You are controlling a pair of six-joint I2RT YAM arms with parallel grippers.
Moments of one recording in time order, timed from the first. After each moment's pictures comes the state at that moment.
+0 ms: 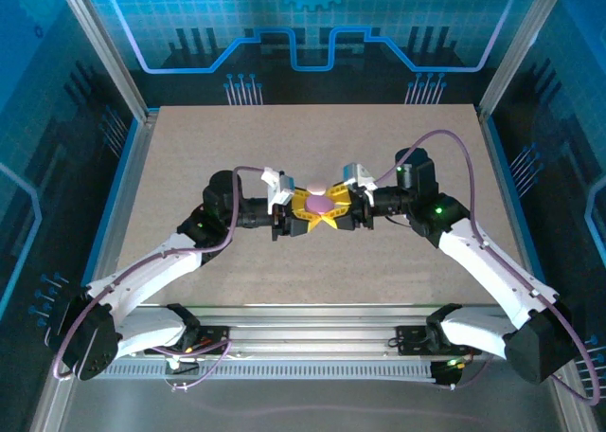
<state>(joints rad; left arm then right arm) -0.57 1.15 0.75 0.29 0.83 -0.06 0.47 1.14 0.96 -0.24 -0.99 -0.30</state>
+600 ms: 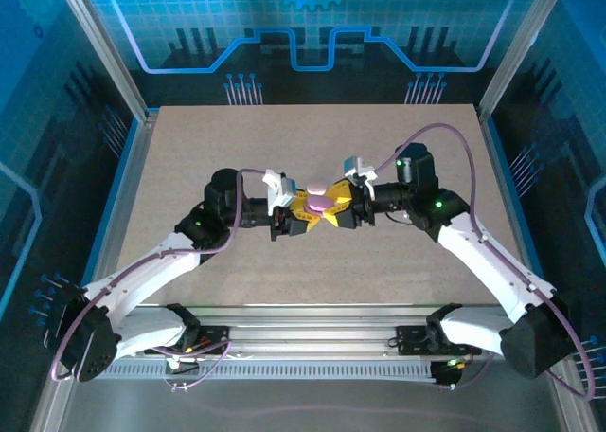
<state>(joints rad) -0.57 1.14 0.78 0.18 0.80 0.05 0.44 1.17 1.00 -0.29 -1.03 -0.19</state>
